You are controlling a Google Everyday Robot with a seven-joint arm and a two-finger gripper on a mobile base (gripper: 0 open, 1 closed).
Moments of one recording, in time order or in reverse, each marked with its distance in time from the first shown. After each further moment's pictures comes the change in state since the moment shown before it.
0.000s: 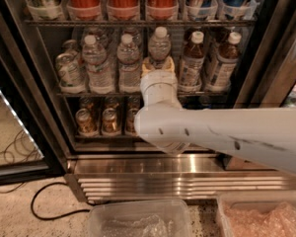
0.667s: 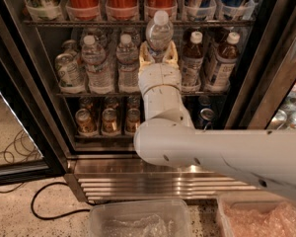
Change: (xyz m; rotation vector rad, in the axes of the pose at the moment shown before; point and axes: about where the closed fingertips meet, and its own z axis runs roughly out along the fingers) arm -0.083 0.004 -0.057 -0.027 -0.244 -0.031
